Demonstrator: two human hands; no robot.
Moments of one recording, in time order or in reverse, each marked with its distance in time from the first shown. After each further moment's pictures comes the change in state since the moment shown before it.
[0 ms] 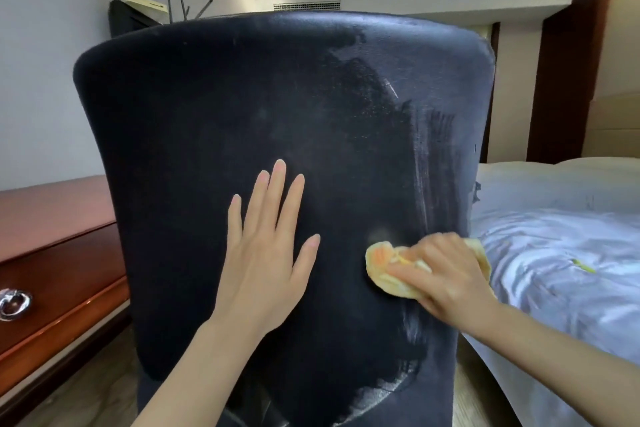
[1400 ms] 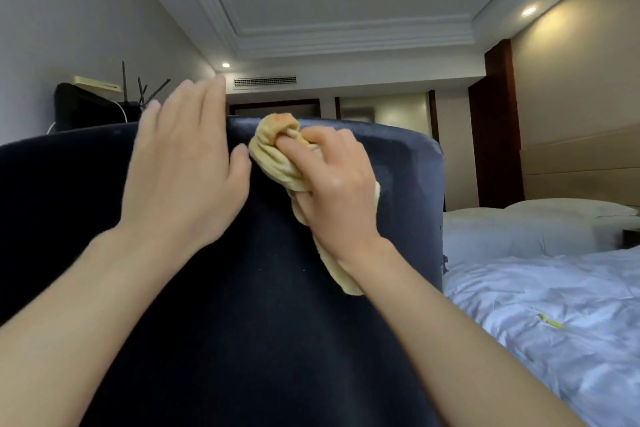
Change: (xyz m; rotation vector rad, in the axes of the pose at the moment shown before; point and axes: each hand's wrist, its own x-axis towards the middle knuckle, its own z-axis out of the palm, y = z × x) left_hand 0.161 0.015 -0.080 0.154 0.296 0.053; right_hand 0.197 0.046 -0.002 -0.095 0.518 0.295
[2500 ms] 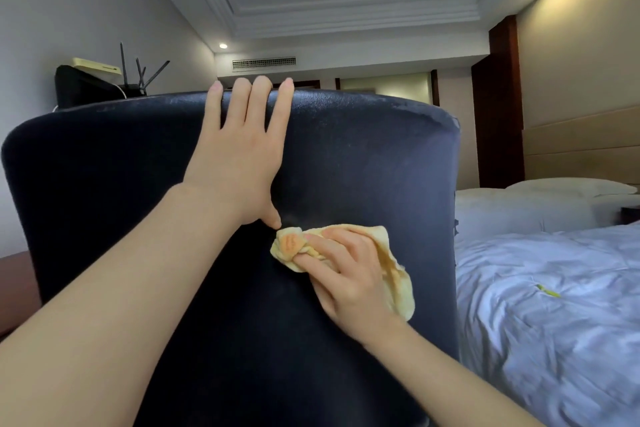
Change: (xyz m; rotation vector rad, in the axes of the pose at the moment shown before) left_hand 0.000 0.003 0.012 0.433 -0.225 0.294; right_hand -0.130 -0.021 -0.015 0.058 -0.162 -0.066
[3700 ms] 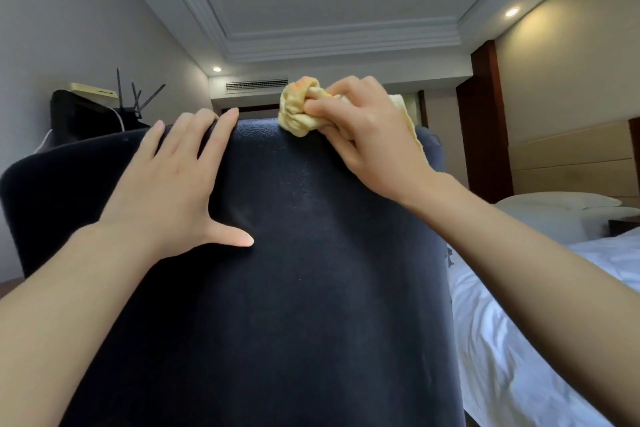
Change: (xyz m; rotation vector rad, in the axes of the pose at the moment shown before) left_hand -0.029 -0.060 0.016 -0.228 -0.002 -0.009; right_hand 0.172 0.049 -0.039 -0.054 -0.143 -0.095
